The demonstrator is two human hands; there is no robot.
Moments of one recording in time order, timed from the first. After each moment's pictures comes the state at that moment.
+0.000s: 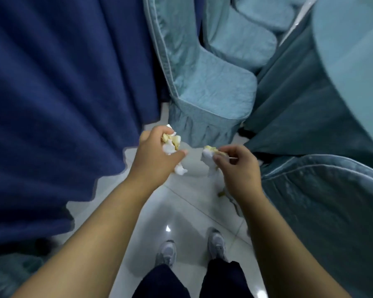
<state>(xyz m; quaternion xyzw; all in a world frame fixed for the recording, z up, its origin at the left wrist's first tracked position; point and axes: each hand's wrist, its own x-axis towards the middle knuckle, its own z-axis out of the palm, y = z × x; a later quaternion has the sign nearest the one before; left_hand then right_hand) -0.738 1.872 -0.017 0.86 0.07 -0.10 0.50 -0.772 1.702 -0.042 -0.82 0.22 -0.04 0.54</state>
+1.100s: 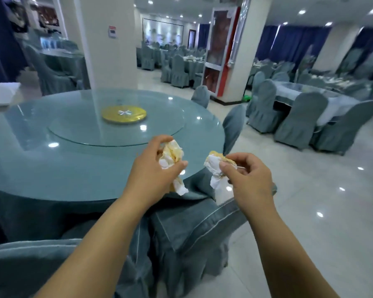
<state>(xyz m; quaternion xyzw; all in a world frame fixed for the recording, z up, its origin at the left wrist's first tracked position) -1.127 1.396 0.228 0.63 -0.51 -0.19 0.55 -1.301 1.347 0.227 -0.59 0.45 -0.55 0.38</state>
